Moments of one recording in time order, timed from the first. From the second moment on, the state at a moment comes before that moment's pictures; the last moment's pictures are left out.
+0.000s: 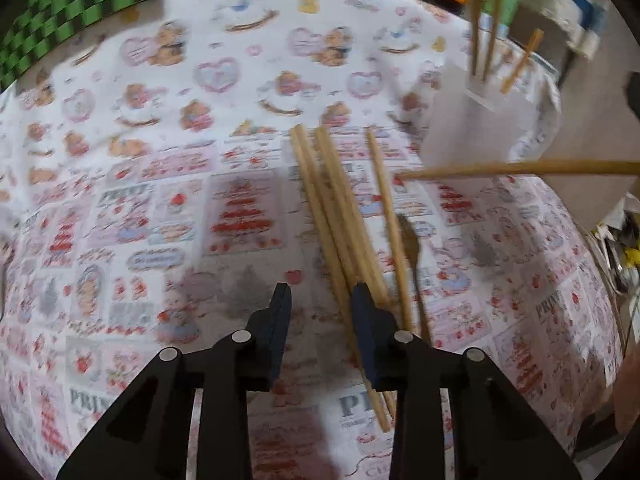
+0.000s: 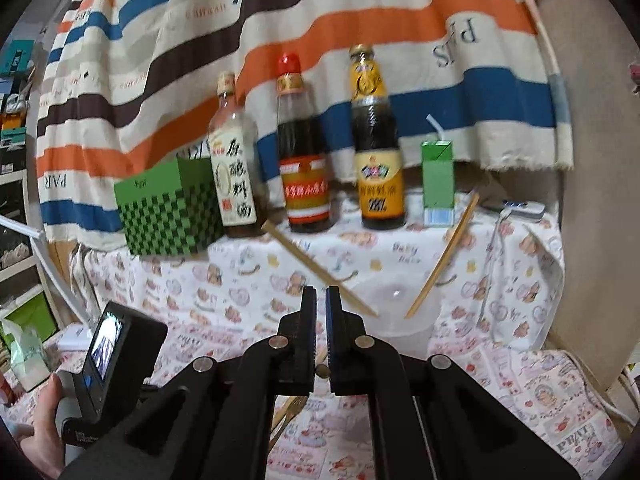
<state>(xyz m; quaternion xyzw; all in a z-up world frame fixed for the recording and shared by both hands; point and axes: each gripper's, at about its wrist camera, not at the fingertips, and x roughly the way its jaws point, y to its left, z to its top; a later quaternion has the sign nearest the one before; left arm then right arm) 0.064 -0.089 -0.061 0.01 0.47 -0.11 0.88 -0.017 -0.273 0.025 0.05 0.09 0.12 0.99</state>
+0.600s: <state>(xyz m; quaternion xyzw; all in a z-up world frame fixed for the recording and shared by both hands) 0.046 -0.091 -0.037 0.04 0.41 -0.04 0.91 -0.035 -0.300 0.043 0.09 0.03 0.12 0.99</state>
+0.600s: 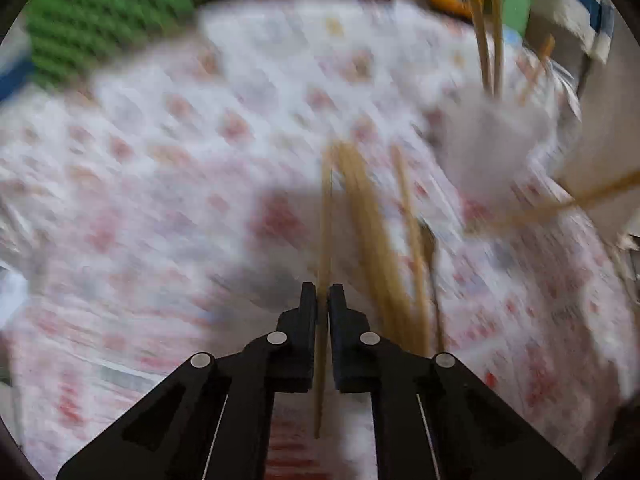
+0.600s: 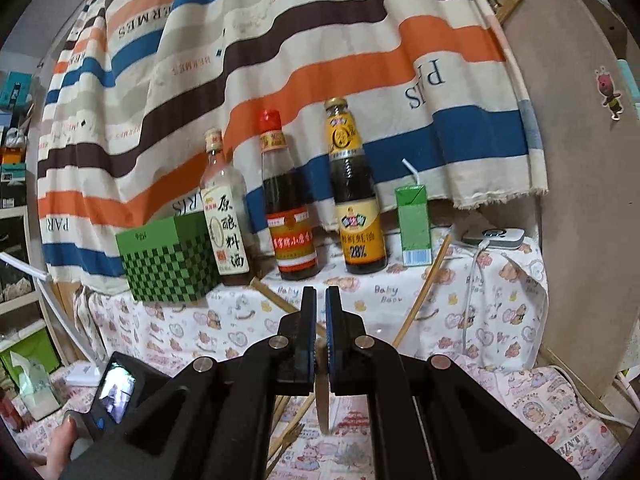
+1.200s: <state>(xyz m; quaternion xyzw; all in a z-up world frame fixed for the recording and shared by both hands) -0.006 -0.047 0.052 -0.06 0.22 -0.08 0.97 -0.049 -0.313 0.049 0.12 -0.02 0.17 0.98</state>
